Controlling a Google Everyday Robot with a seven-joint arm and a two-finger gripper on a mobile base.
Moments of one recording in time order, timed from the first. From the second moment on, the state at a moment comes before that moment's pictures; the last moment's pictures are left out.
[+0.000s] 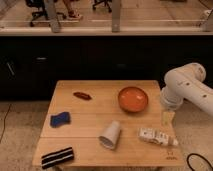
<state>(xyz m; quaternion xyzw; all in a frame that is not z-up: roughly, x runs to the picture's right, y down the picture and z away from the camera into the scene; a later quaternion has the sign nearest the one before) 0.285 0.102 0.685 -0.28 0.02 0.02 0.96</state>
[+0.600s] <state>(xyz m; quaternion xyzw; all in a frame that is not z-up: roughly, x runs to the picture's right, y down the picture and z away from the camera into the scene) 0.272 0.081 0.701 -0.27 0.01 0.00 0.96</state>
